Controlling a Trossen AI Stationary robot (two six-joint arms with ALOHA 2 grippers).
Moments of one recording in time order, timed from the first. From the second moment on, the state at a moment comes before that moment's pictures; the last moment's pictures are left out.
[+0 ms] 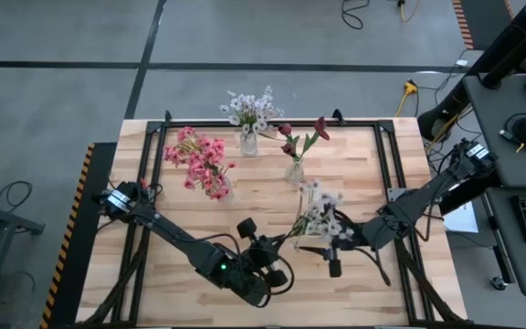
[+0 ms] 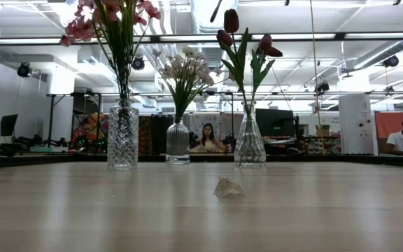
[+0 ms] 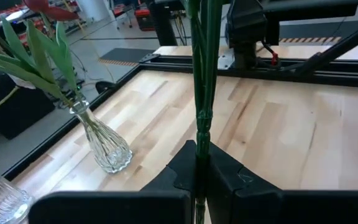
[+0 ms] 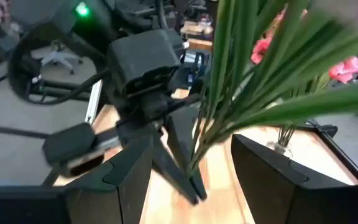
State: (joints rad) left arm -0.57 1.96 1.59 -0.36 -1.08 -0.47; right arm 0.57 1.29 0.94 0.15 0.54 -0.02
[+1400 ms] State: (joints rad) left arm -0.69 1.82 1.61 -0.58 -0.99 -0.44; right arm 0.51 1.28 1.09 0.02 0.55 -0.05
